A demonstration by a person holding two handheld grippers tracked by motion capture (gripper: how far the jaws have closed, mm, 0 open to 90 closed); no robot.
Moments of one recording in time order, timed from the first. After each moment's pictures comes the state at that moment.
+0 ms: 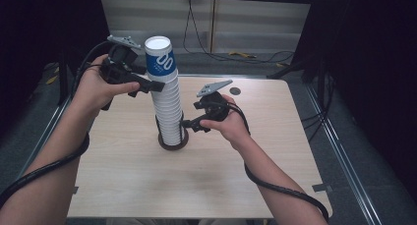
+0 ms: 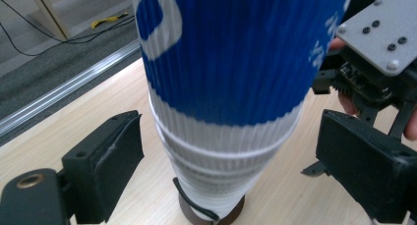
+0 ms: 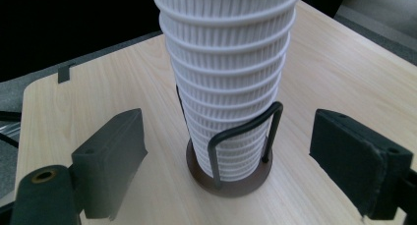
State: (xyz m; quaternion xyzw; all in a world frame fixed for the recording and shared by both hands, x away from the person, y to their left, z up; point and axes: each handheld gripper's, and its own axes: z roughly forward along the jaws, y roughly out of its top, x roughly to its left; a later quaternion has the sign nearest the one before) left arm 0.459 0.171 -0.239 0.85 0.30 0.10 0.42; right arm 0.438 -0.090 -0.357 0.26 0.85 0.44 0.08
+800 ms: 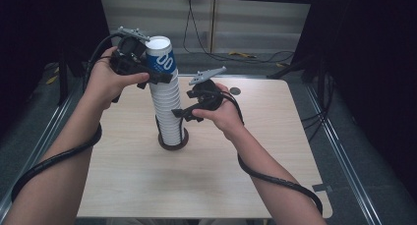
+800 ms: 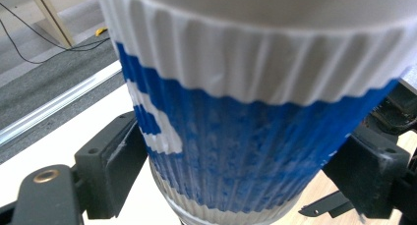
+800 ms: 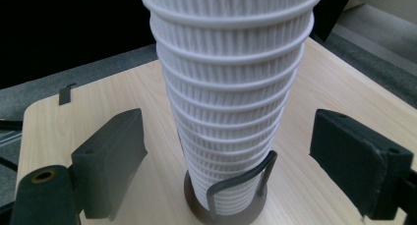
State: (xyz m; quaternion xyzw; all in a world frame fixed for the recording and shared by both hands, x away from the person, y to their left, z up) left arm 0.471 0.155 -0.231 0.84 0.30 0.11 0.43; right arm 0.449 -0.071 -0.328 0.25 0.85 0.46 0.10
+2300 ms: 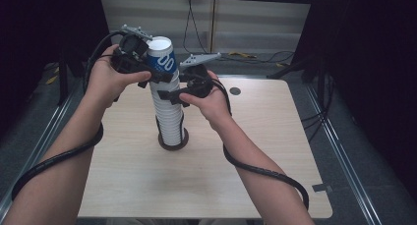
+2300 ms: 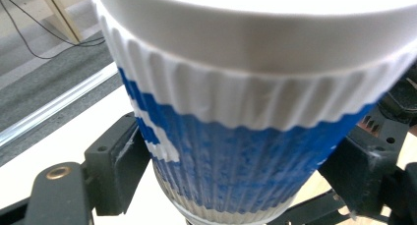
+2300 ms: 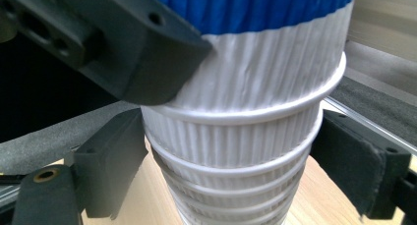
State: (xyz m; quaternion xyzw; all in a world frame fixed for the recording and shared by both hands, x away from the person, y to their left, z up) left arm 0.467 0.149 -0.224 0.85 0.31 0.12 0.42; right arm 0.462 -0.045 -0.299 0.27 0.80 0.52 0.11
